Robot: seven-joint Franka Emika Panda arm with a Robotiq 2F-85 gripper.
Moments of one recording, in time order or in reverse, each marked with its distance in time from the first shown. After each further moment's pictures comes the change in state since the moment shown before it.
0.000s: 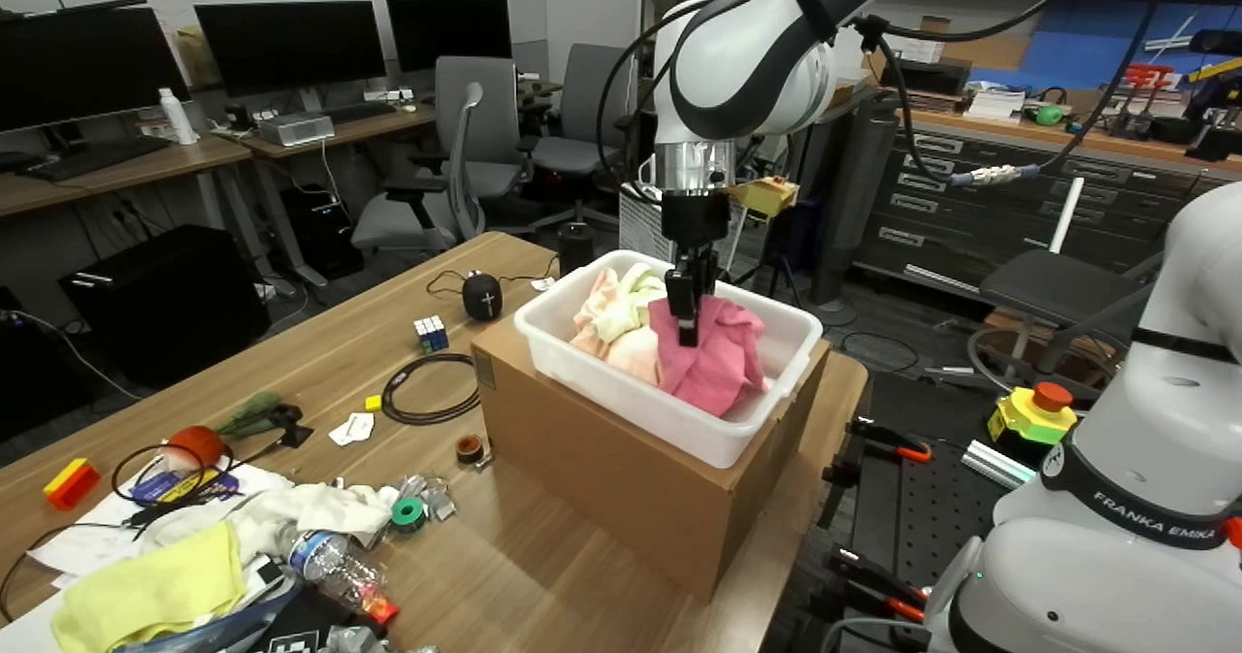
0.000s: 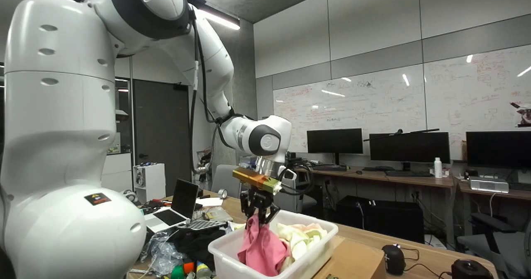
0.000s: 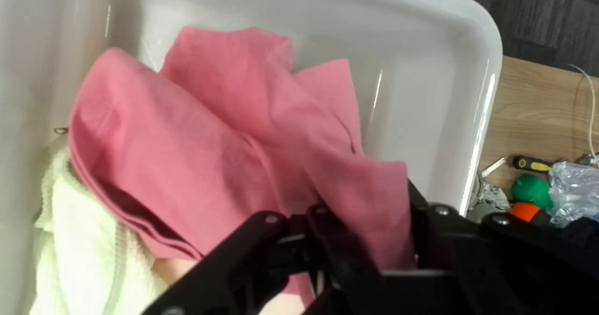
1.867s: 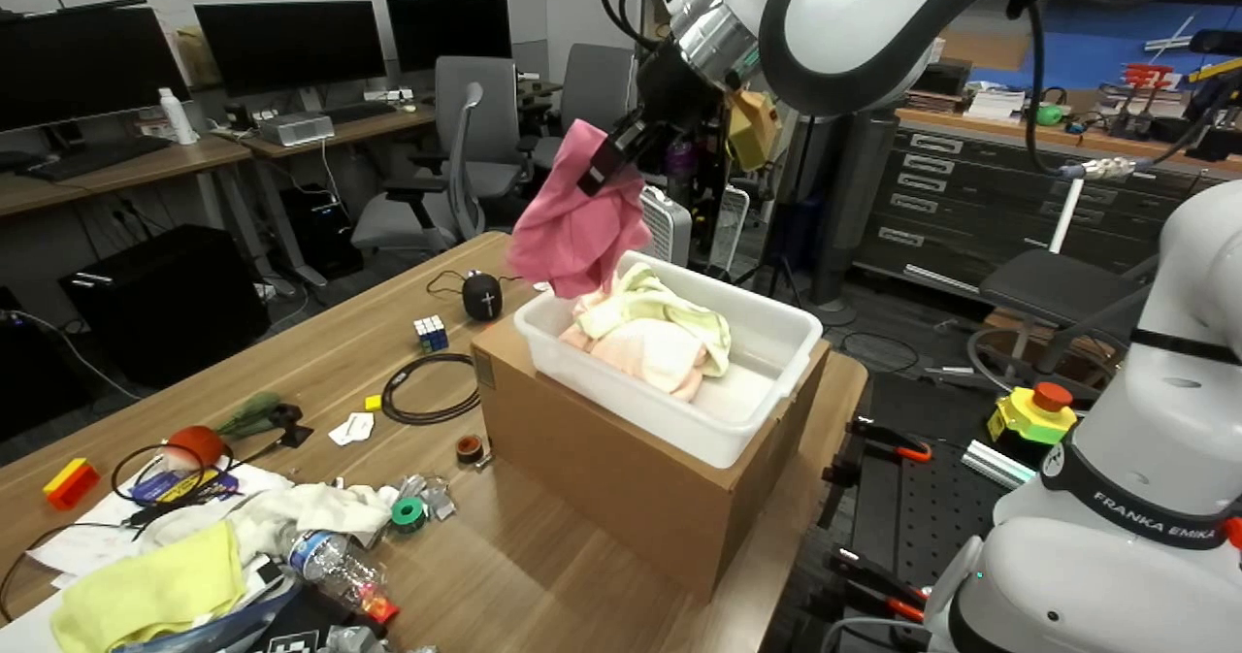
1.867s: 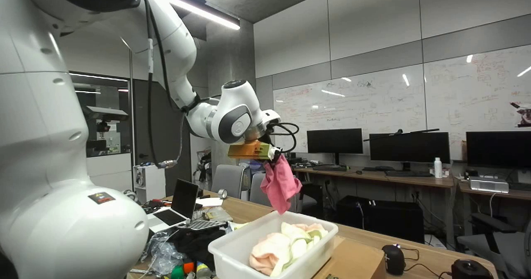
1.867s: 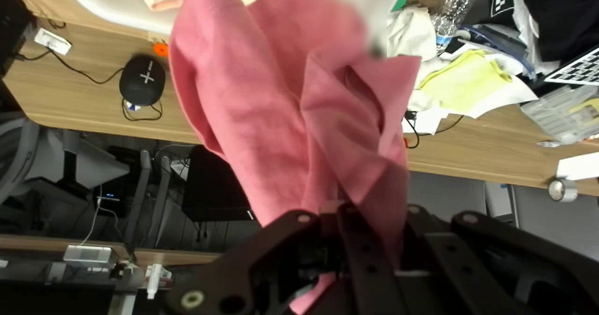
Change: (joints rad) arm 0.044 -0.277 0.086 -0.188 -0.022 0.821 0.001
